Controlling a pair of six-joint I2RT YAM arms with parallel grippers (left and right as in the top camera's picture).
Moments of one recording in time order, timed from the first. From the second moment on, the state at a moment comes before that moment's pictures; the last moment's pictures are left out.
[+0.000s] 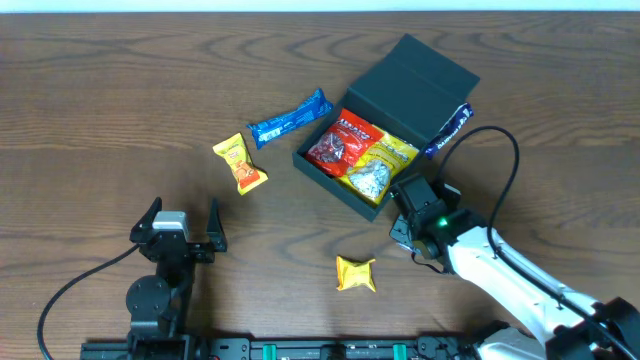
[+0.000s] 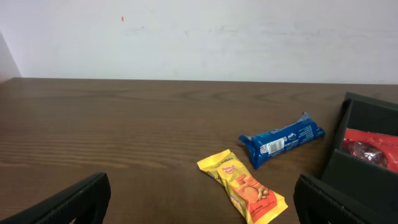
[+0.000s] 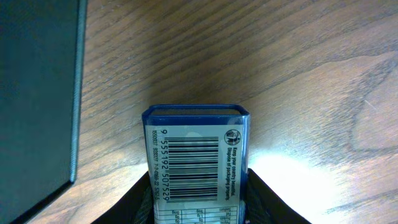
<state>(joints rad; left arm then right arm) -0.04 0.01 0.02 -0.11 0.02 -0.04 0.50 1.37 0.63 -0.58 0.17 1.00</state>
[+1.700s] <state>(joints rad) -0.04 0.01 0.02 -0.11 0.02 -0.04 0.48 1.55 0.95 -0.52 -0.06 1.04</state>
